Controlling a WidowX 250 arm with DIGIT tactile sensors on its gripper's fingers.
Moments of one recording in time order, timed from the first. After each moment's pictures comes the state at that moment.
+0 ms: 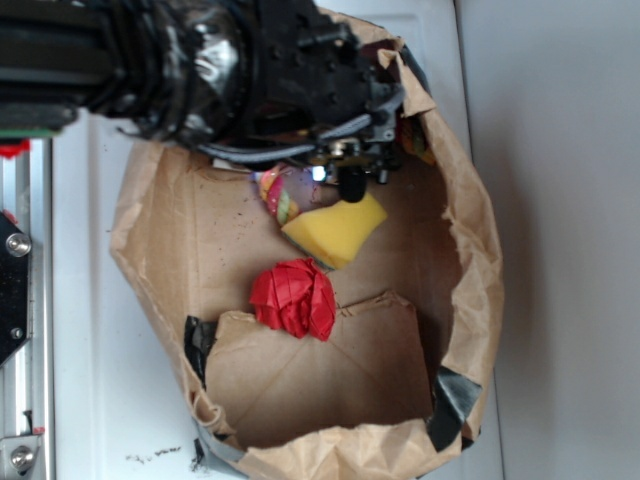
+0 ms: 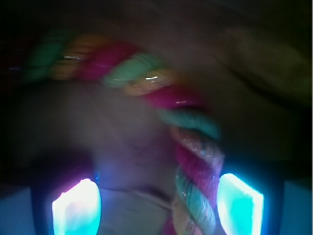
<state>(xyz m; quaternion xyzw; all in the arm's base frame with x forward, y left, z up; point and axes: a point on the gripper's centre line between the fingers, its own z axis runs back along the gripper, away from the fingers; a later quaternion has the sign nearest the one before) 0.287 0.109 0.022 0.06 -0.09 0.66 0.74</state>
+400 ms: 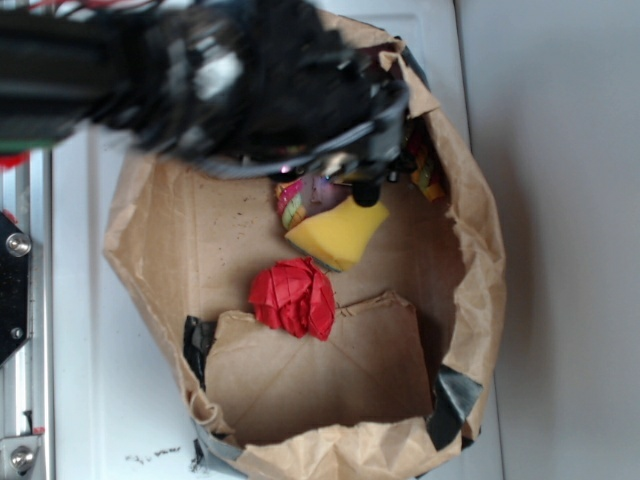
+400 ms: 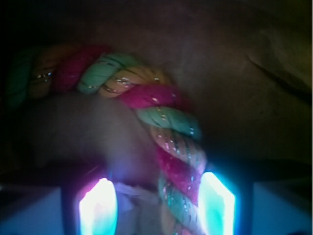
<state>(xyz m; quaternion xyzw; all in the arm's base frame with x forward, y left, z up) 0.248 0.065 0.013 0.06 -0.10 0.67 0.74</state>
